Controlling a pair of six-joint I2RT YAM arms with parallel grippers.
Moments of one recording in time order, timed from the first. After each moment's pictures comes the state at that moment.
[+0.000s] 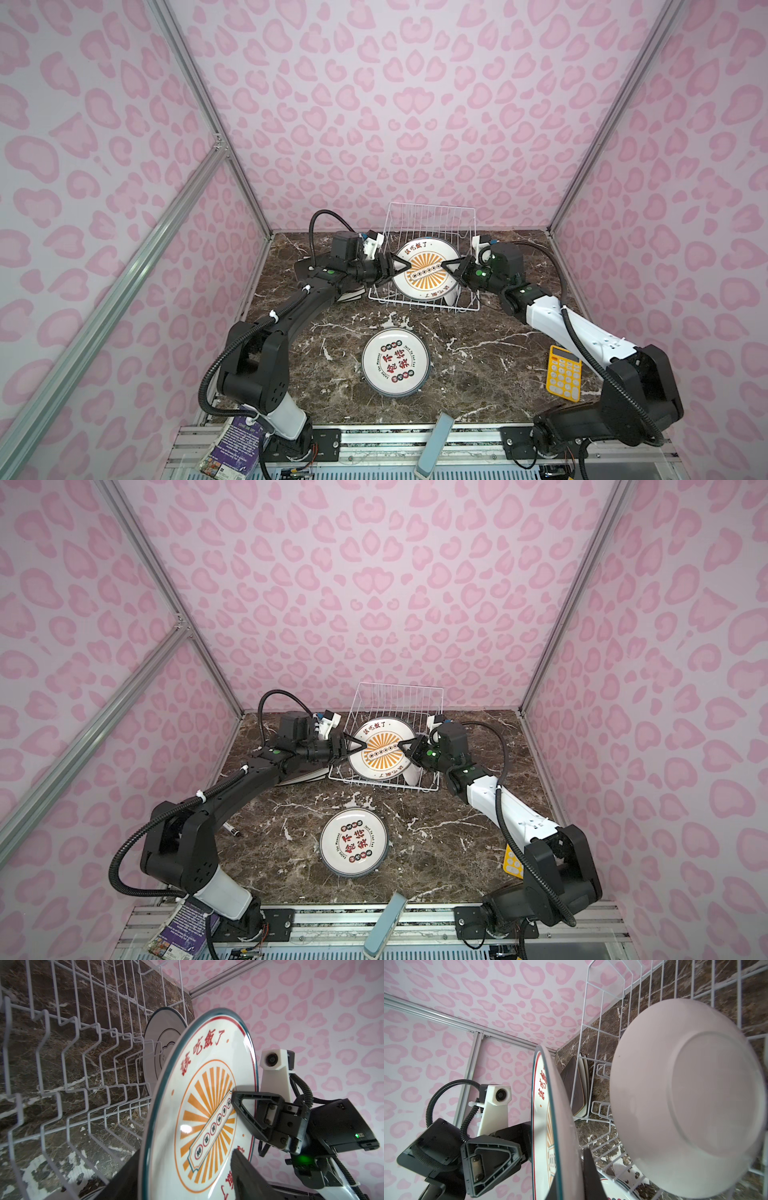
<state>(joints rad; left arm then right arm) -0.36 1.64 1.21 -0.13 0.80 -0.78 0.38 1.44 1.01 0.04 -0.42 0.99</state>
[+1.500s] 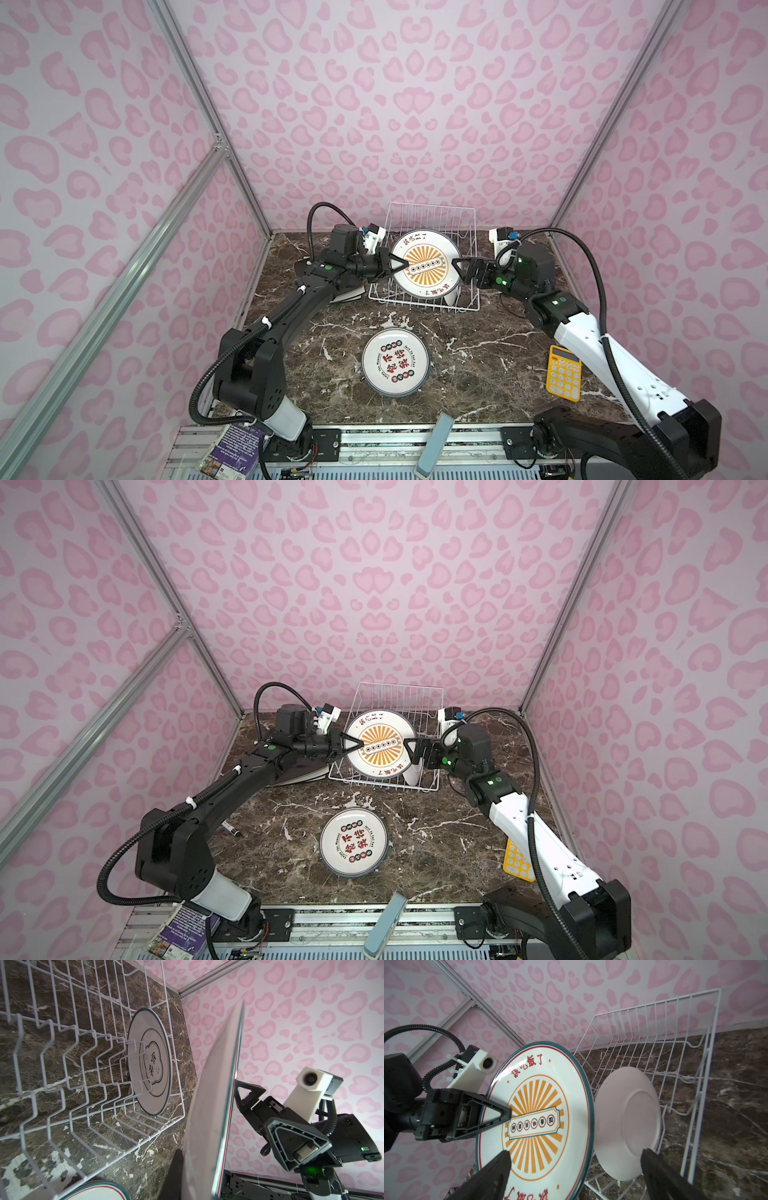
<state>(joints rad) -0.37 1.57 1.28 -0.23 0.79 -0.78 0.36 1.15 1.00 -0.20 -0.27 0.42</state>
